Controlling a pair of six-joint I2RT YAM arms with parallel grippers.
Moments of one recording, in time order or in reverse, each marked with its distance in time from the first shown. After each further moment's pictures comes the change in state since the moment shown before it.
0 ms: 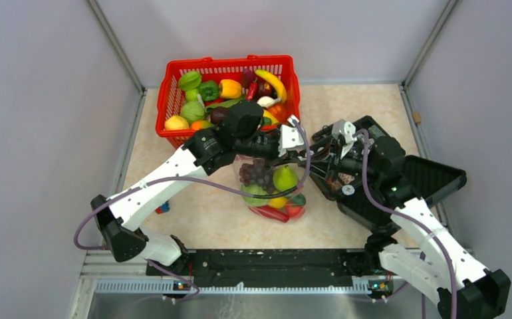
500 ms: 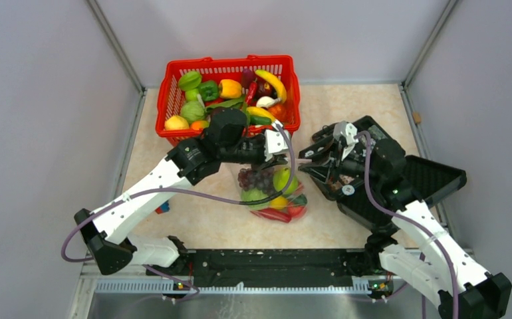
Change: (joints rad) left arm 0.020 -0.146 -0.141 0.026 -0.085 -0.019; right arm 0.005 -0.039 -0.022 -0.010 0.026 0.005
